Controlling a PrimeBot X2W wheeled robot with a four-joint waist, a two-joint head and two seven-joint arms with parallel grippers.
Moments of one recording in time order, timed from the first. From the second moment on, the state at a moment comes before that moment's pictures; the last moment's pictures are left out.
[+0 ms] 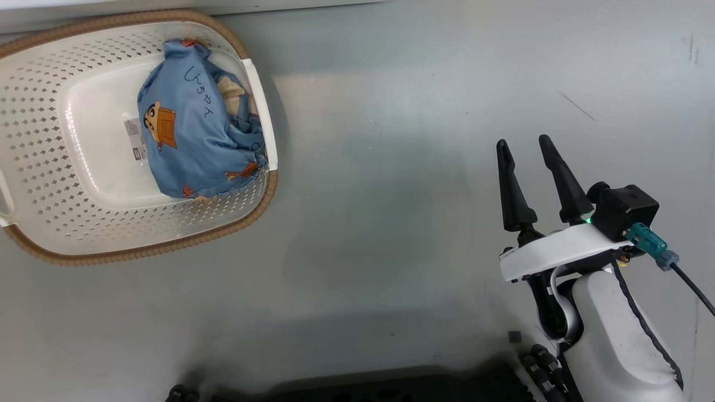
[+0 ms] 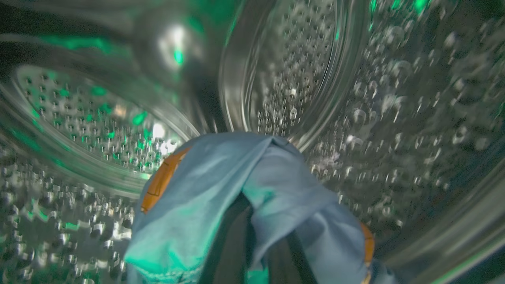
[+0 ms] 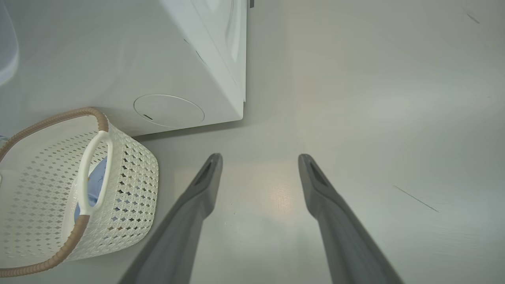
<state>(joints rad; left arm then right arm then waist) -1.38 0.29 -0.29 0.64 -0.35 -0.13 -0.04 -0.32 -0.06 0.27 0.25 0.38 0.04 -0.25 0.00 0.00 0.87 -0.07</state>
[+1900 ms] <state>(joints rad) -1.20 0.16 -0.35 0.96 -0.51 -0.13 -0.20 -0.32 -0.06 0.17 0.30 0.35 0.04 -0.25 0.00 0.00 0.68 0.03</state>
